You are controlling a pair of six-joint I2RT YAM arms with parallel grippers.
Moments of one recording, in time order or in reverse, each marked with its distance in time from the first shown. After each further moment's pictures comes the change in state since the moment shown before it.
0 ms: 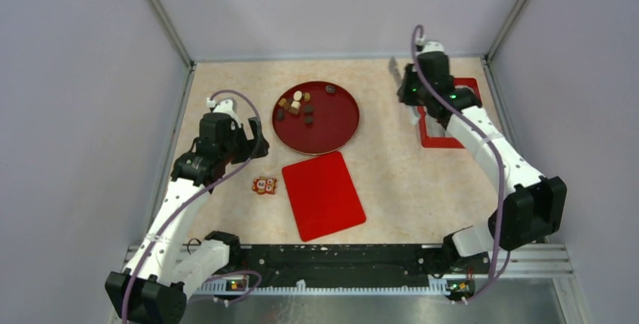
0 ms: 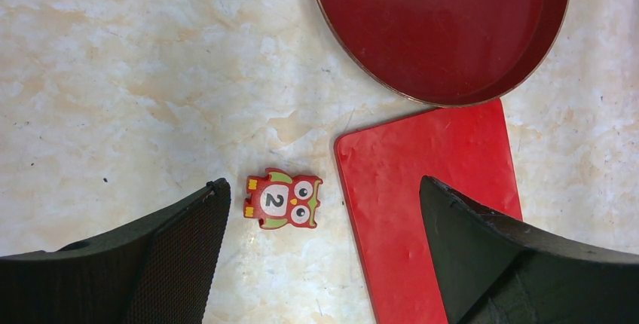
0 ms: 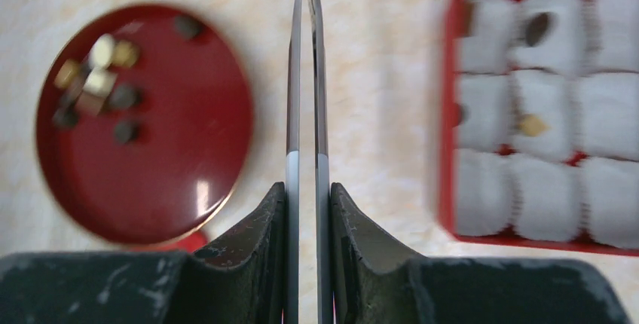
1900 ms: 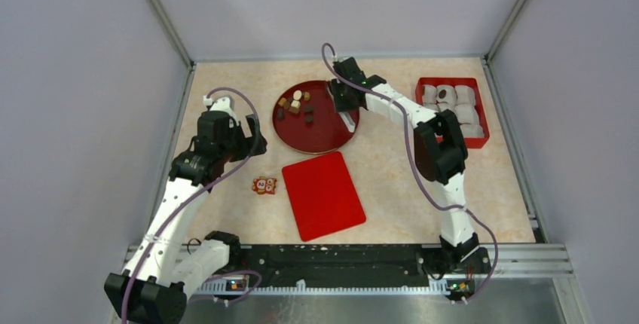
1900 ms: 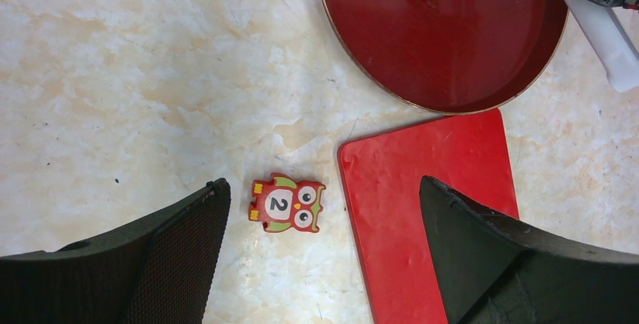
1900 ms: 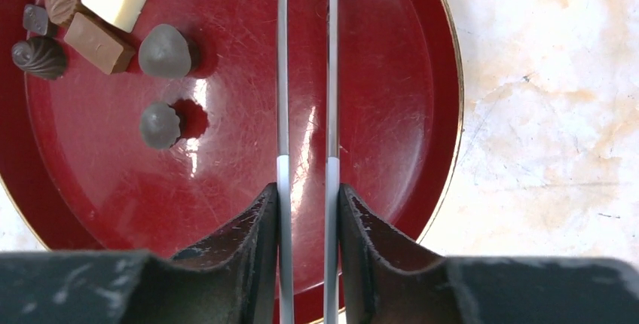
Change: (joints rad) left arm 0.002 0.000 0.028 -0.013 -0.028 -0.007; right arm 0.328 0.744 0.497 -0.033 -0.051 0.010
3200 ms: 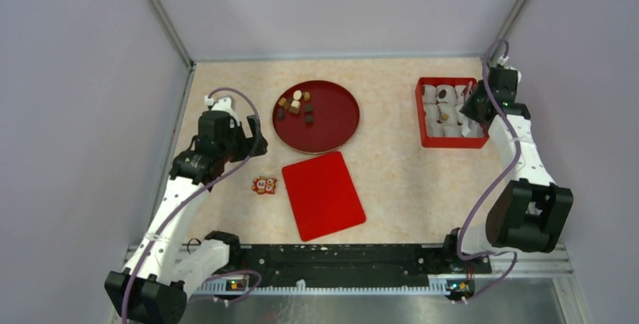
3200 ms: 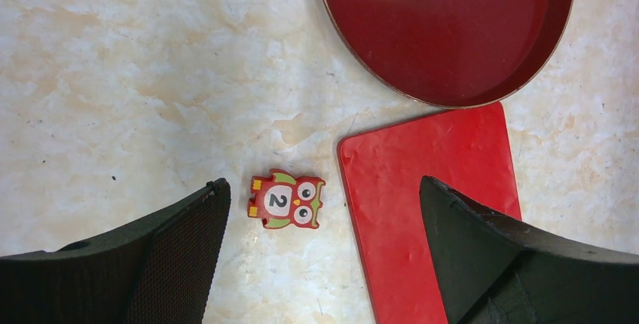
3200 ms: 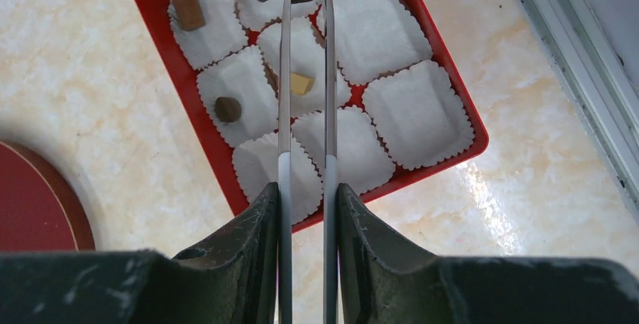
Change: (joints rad) left arm 0.001 0.003 0.000 -0.010 0.010 0.004; right arm -0.741 -0.779 -0.692 0.047 -0.037 0.039
